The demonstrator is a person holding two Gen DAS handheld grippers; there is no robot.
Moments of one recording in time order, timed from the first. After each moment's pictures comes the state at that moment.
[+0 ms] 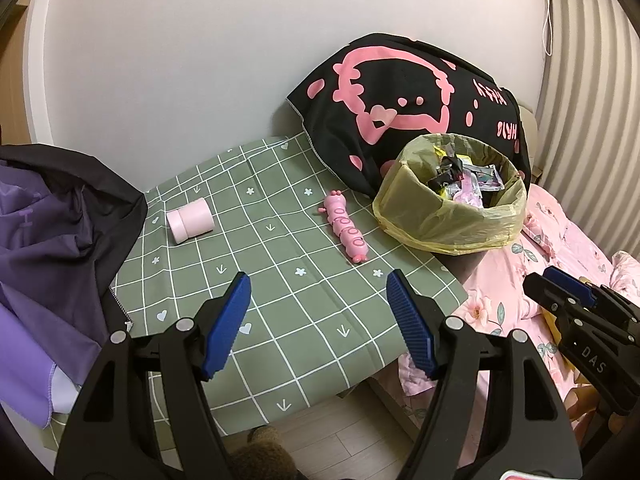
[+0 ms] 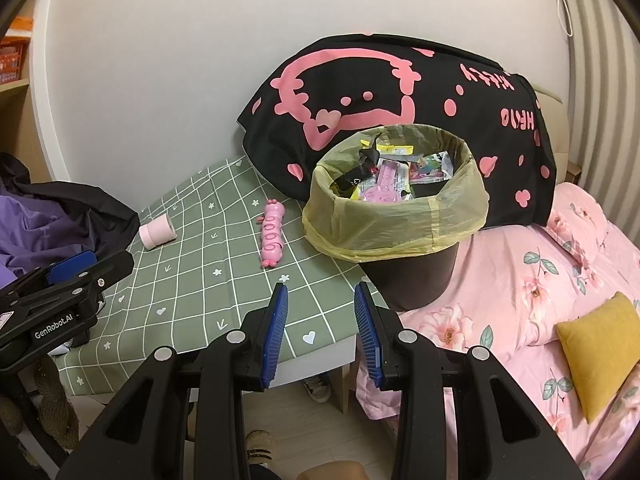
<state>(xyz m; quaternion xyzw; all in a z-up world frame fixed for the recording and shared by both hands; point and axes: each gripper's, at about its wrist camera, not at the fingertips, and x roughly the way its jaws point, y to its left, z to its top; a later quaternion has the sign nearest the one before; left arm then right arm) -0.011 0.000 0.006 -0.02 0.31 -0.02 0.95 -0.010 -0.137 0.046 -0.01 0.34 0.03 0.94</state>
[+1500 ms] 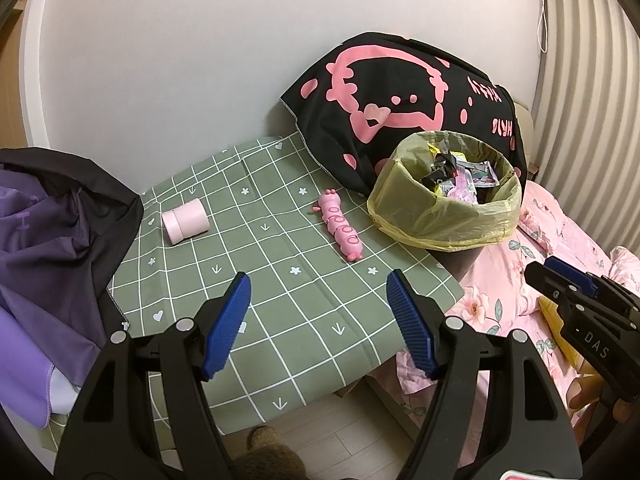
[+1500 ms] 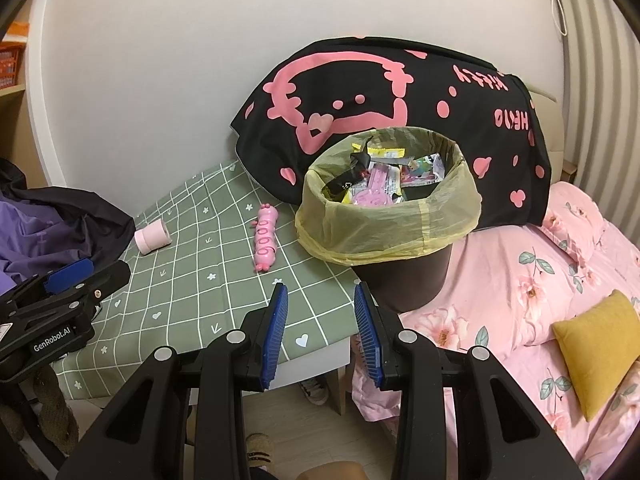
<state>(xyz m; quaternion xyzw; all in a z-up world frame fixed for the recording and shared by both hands) -0.013 -0.004 0.003 -0.02 0.31 -0.03 0.95 -0.012 -0.144 0.048 -0.01 0.34 0.03 0.94</state>
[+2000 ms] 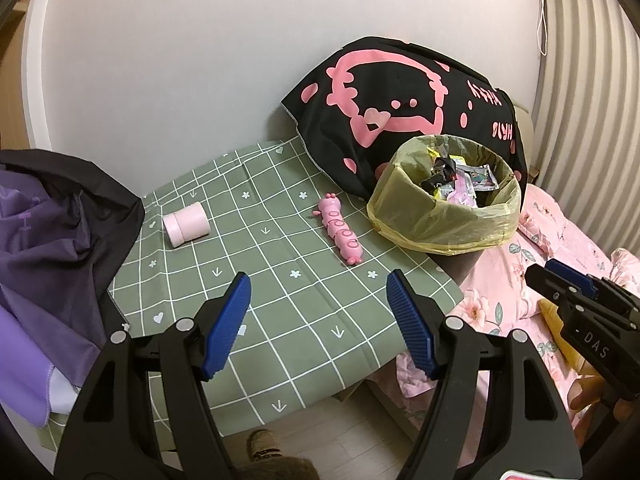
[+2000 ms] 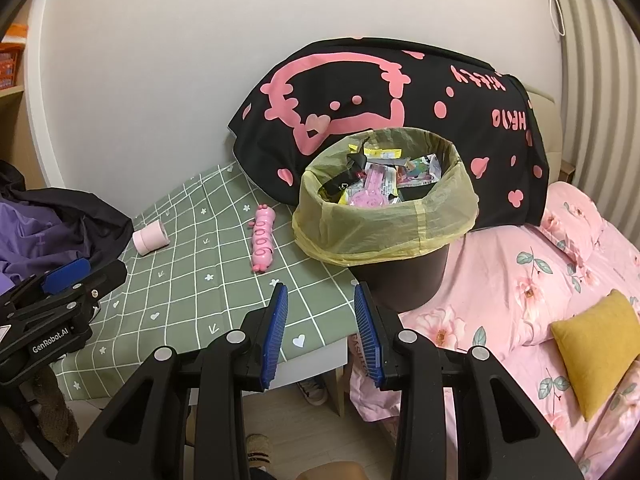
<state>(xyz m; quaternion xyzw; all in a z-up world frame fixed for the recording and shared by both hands) -0.013 -0.004 0.005 -0.02 0.30 -0.03 0.95 -0.011 -0.145 0.049 -0.02 0.34 0.03 0.94</state>
